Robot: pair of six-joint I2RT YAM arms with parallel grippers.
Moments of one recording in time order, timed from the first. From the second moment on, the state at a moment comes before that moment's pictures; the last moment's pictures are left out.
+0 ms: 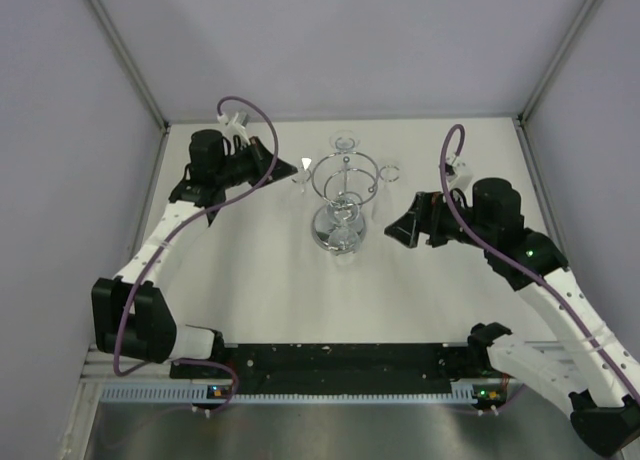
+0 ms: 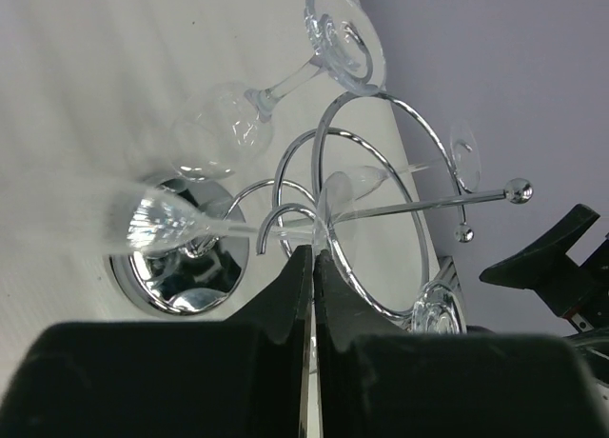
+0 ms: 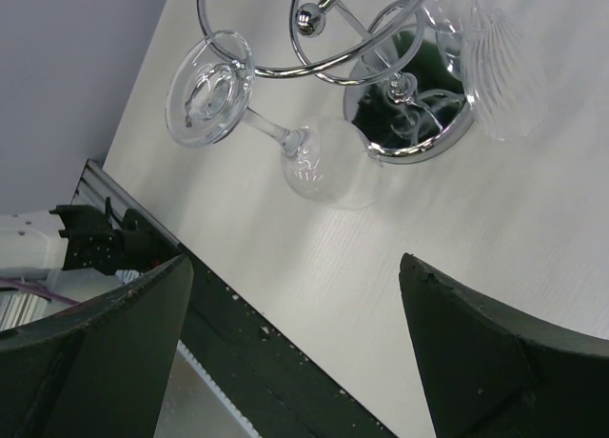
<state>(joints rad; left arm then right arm) -0.18 1.37 1.10 -0.08 0.67 -0.68 0.47 0.84 0.97 -0.58 -0.36 0.46</state>
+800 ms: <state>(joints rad) -0.14 1.25 1.11 -0.17 0.66 -0.63 0.47 0.83 0.97 -0.58 -0.37 0.47</state>
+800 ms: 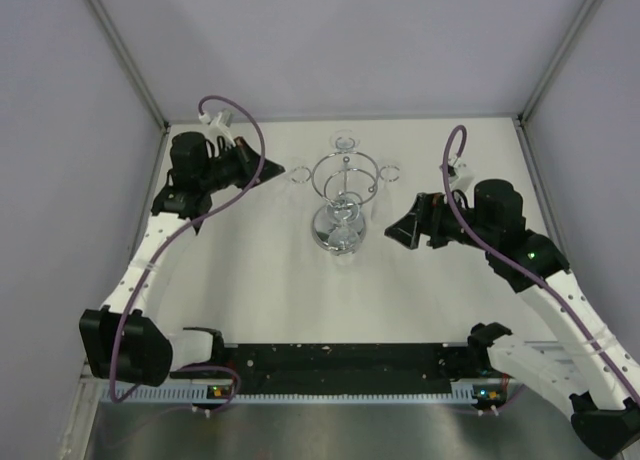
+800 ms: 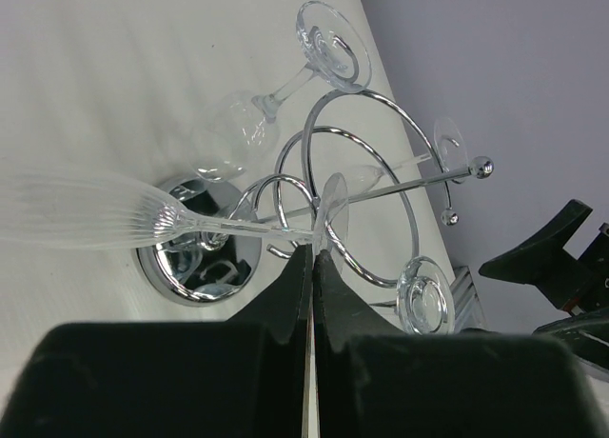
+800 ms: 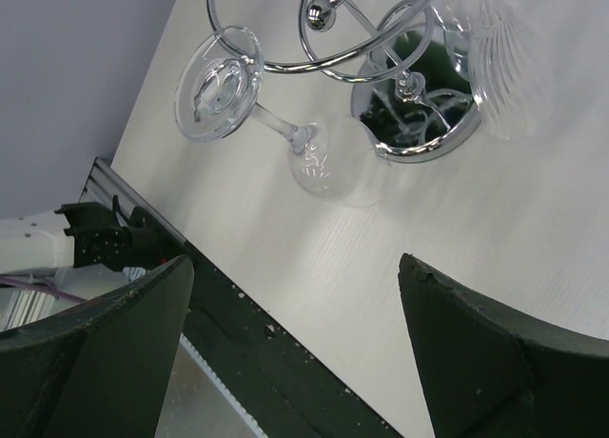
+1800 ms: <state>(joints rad) -0.12 0.70 0.99 -0.16 0.90 -0.43 0.47 0.92 1.16 -0.54 -0.74 0.63</state>
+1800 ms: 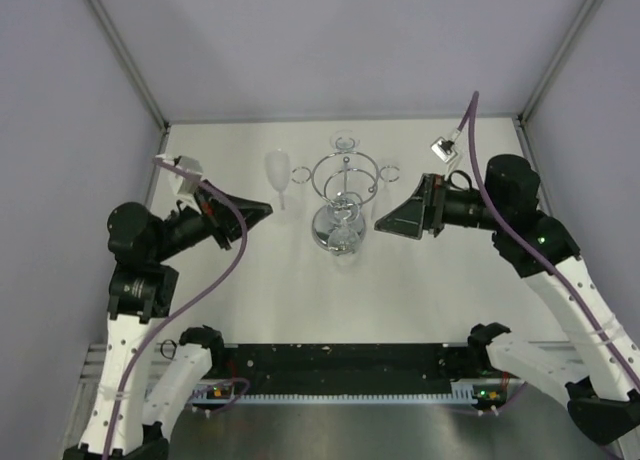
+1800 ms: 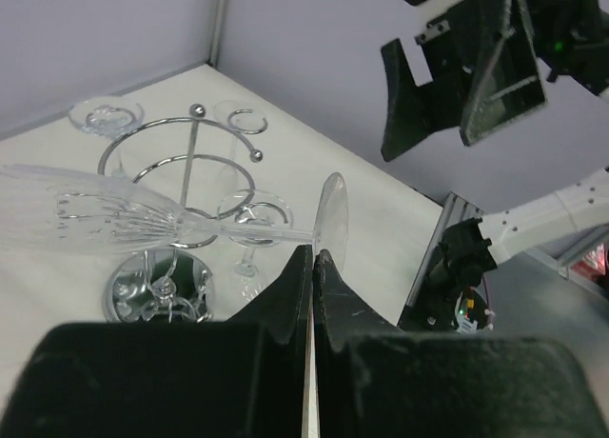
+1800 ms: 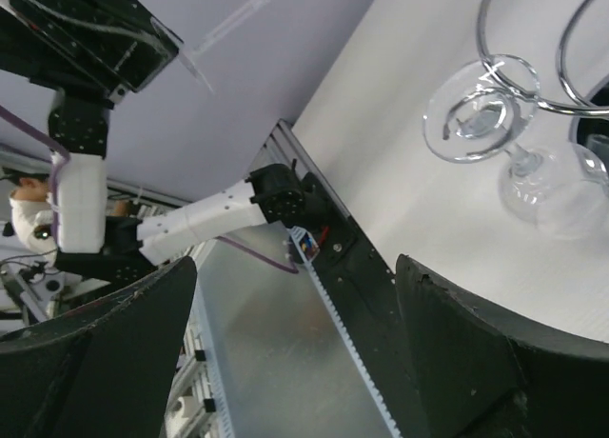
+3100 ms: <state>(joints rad) -0.13 0.52 0.85 0.15 1.09 -0.38 0.92 1.26 1.19 0.08 -0.43 1.29</state>
